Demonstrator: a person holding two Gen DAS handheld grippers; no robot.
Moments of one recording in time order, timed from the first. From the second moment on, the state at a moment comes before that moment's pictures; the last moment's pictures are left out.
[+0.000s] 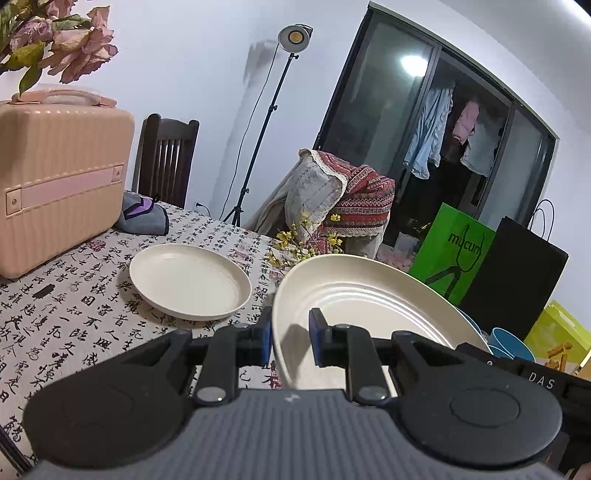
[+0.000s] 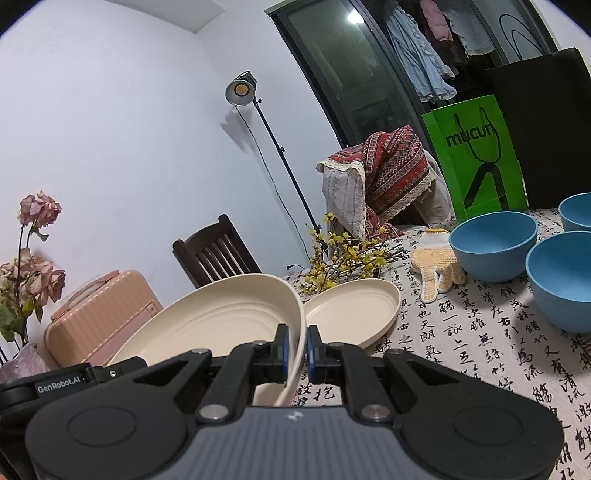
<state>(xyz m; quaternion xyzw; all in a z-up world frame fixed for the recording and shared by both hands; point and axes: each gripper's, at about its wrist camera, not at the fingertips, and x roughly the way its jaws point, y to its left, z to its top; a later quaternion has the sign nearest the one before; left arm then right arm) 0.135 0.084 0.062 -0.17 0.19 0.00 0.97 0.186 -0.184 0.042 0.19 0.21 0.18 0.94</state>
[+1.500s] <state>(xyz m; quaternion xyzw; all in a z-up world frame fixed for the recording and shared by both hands) 0.124 0.038 0.026 -0.15 0.23 -0.05 0.96 0.149 -0.237 0.008 0.20 0.22 0.15 0.94</state>
